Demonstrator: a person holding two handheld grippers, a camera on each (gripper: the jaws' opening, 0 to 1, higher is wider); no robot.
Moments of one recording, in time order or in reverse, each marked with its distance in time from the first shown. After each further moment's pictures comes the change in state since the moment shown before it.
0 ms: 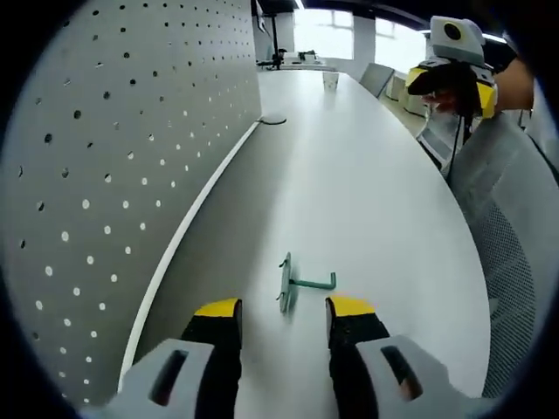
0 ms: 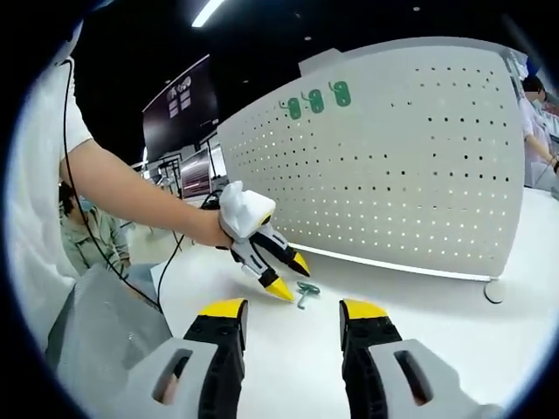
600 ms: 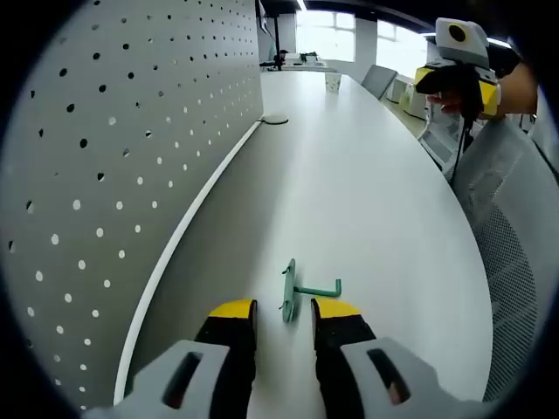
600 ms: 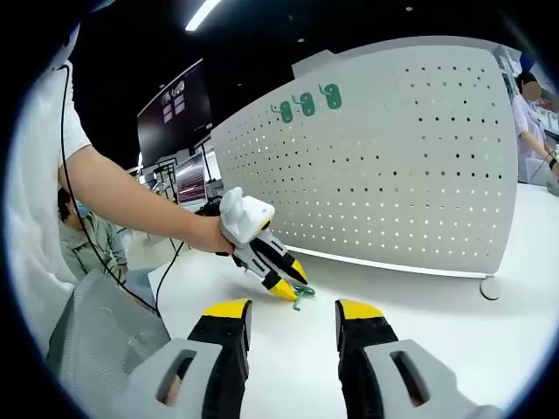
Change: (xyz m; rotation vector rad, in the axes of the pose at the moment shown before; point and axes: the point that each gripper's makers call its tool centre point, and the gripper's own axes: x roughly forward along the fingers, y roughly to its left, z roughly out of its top) left arm 0.008 -0.002 0.002 0.003 0.011 -0.015; right arm -0.005 -0.004 0.001 0.020 -0.008 -0.020
